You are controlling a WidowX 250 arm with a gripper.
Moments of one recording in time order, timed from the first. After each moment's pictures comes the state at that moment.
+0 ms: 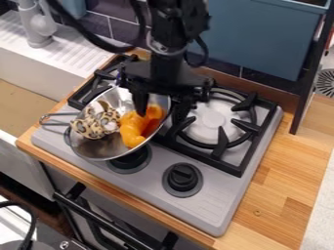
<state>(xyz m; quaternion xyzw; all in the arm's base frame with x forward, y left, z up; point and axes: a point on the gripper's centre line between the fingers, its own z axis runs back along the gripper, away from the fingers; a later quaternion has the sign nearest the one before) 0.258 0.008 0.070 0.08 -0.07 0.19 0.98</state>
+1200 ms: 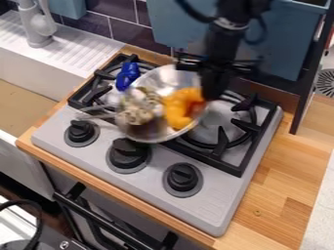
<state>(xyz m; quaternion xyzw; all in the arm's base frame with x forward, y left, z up) 0.317 -0.038 0.071 0.07 -0.05 0.26 0.96</state>
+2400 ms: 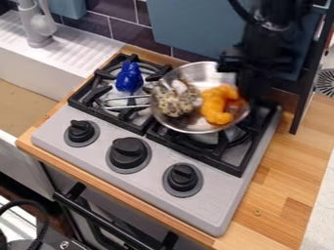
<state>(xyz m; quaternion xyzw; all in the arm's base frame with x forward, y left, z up) 0.357 -0.075 0.057 0.05 -0.06 0.31 0.95</state>
